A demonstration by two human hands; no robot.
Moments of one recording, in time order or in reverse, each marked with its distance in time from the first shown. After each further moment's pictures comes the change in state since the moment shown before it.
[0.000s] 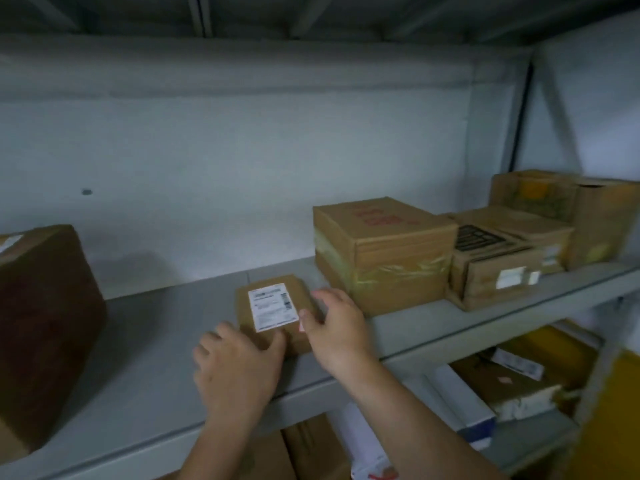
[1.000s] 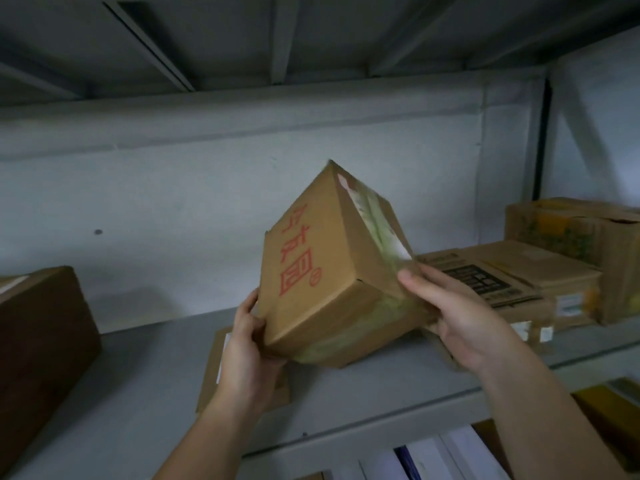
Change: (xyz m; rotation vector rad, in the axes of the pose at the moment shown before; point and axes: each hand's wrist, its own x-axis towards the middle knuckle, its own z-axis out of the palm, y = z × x) left_hand 0.019 0.116 0.008 -1.514 -0.307 -0.200; right_hand 0.073 0.063 -0.214 0.851 -0.283 0.172
